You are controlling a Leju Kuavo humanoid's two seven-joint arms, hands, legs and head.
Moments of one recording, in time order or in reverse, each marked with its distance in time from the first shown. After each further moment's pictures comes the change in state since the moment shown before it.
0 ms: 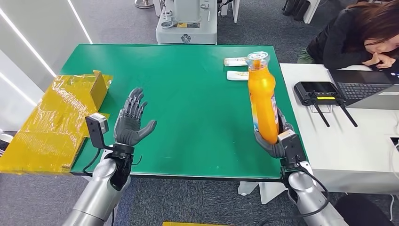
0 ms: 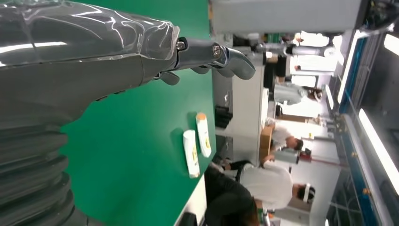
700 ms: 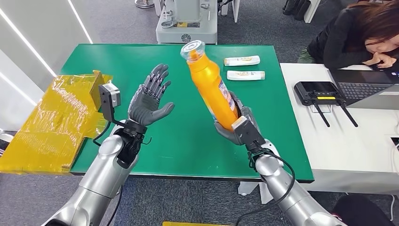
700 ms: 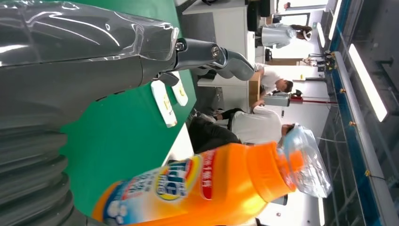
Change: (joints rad) left arm -0.172 -0.033 -0.084 0.017 0.071 -0.127 0.127; right arm -0.162 0.177 0.156 0.059 0.147 0.034 0.089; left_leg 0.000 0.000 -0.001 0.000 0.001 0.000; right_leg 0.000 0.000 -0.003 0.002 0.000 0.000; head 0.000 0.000
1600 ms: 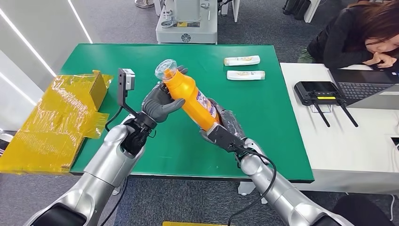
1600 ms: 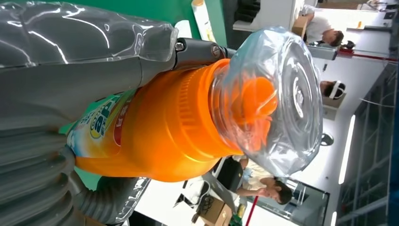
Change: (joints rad) left arm -0.120 -0.017 -0.074 0.148 0.242 -0.136 0.198; right arm -0.090 0.077 0.118 0.195 0.135 -0.034 0.013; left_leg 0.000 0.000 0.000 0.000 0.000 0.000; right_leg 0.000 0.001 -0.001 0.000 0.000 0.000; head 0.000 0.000
